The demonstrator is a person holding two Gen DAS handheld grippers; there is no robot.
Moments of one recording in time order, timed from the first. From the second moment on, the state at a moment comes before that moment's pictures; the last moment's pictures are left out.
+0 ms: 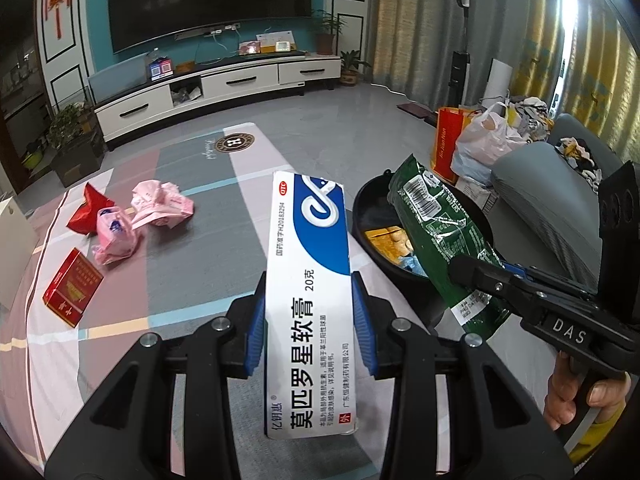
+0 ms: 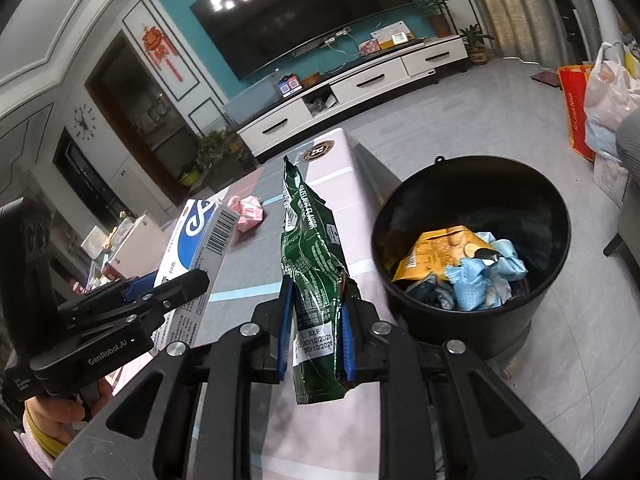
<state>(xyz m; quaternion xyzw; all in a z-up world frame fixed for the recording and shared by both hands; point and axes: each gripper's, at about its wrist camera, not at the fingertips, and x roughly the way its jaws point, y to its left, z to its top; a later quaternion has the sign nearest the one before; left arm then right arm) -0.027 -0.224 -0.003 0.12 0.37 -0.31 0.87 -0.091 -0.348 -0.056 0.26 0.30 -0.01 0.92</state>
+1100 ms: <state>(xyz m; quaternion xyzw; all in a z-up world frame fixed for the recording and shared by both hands) -0.004 -0.345 -0.045 0.18 0.37 -0.38 0.83 -0.079 -0.431 -0.096 0.30 0.29 -0.12 0.90</state>
